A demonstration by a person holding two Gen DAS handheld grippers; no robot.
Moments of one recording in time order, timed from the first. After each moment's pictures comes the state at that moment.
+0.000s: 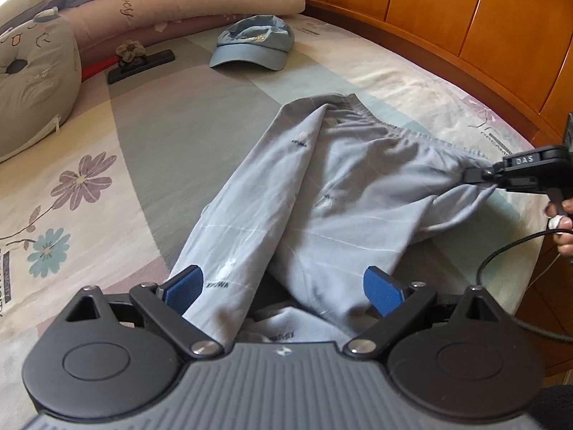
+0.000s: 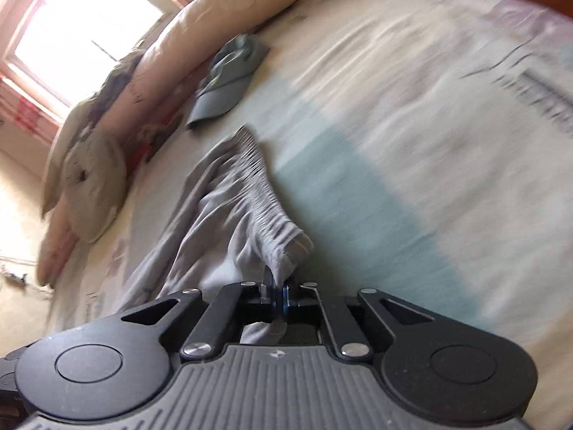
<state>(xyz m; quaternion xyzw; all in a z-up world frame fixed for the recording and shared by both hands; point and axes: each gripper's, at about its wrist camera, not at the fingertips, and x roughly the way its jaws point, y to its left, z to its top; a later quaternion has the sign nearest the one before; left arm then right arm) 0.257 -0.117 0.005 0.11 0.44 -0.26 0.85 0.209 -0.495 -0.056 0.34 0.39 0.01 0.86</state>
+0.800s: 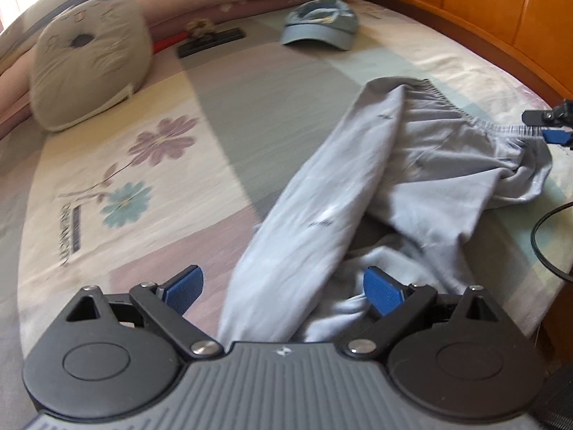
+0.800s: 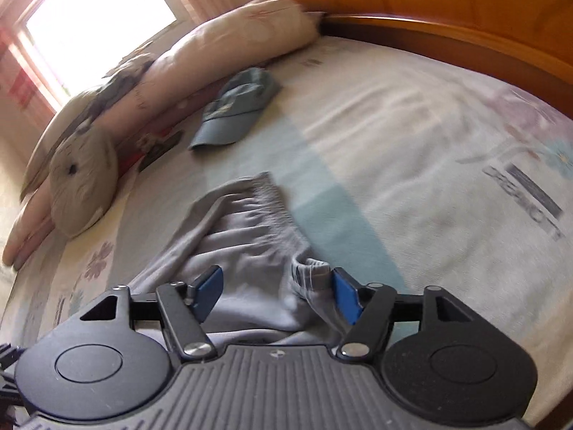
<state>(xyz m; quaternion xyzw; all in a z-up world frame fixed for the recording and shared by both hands) 0.239 -0.061 0.009 0.13 0.46 -0.16 0.86 0.214 -0.454 -0.004 0.25 0.36 0.00 0.90</state>
